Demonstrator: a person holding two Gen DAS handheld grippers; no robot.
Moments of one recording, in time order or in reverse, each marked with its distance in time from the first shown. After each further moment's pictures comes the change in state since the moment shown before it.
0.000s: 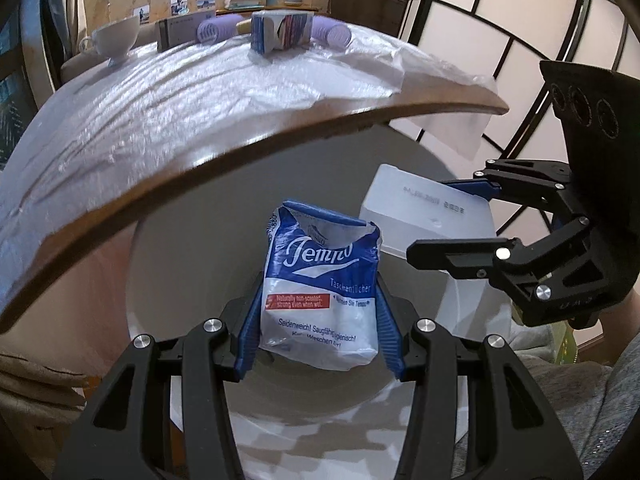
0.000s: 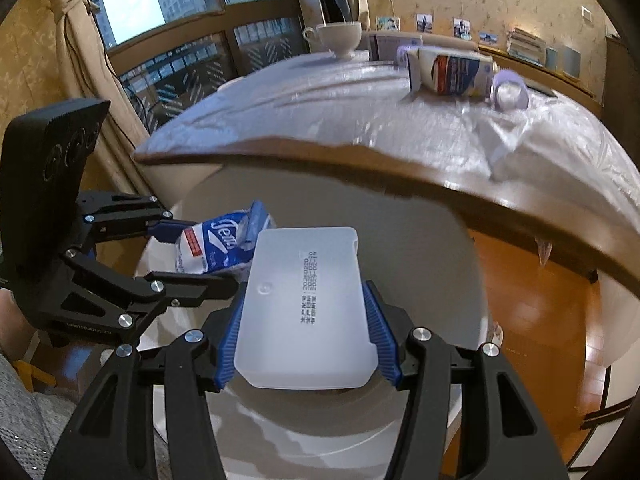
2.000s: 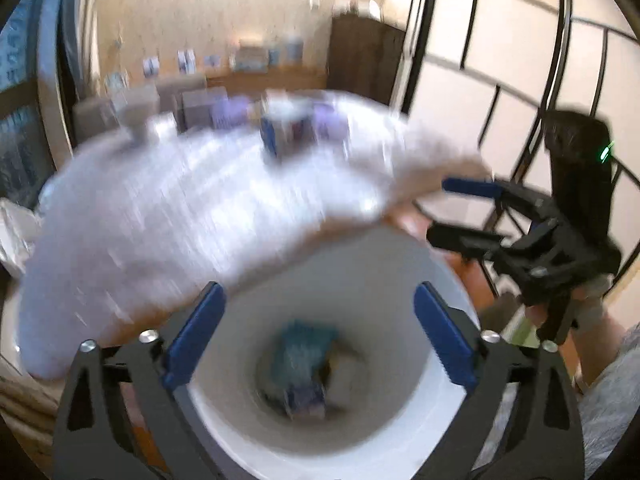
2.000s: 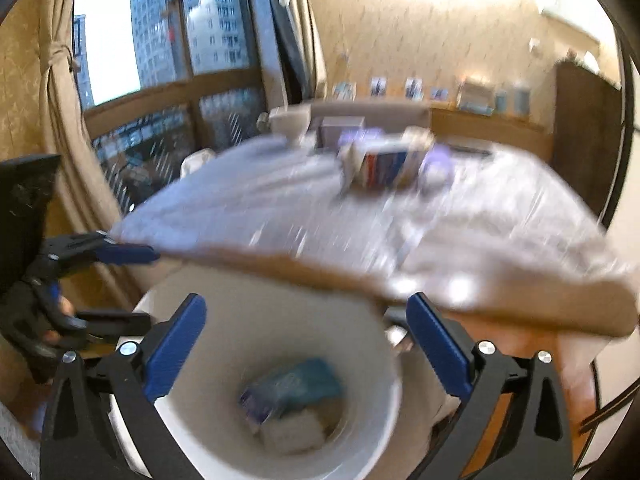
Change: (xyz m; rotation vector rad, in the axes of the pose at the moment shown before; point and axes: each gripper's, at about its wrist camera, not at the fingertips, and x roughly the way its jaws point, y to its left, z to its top) left arm -0.071 0.006 0.036 0.020 -0.277 0.024; right arm -0.062 -0.019 0.039 0.034 -0.340 -0.181
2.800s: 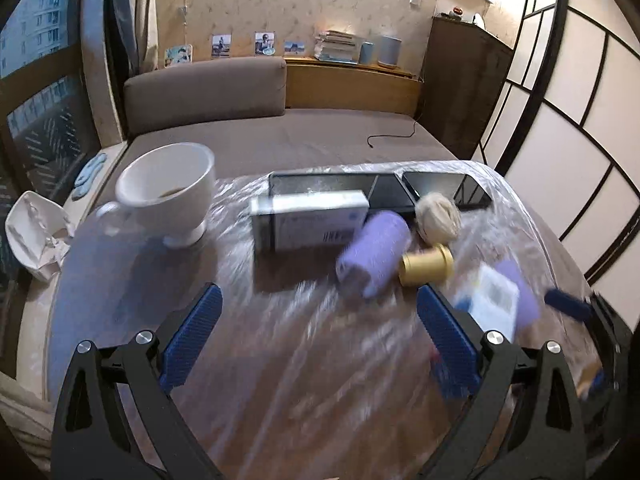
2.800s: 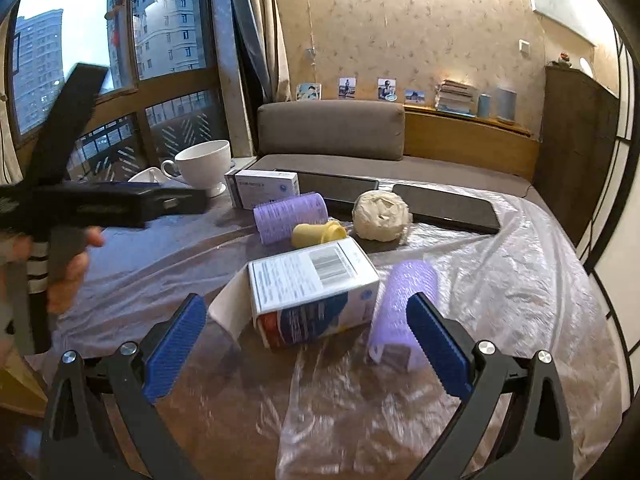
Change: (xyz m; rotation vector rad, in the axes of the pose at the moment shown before) left arm 0.171 0.160 0.184 -0.196 0.107 0.202; right arm 0.162 -0.078 0.119 0.034 0.079 -0.066
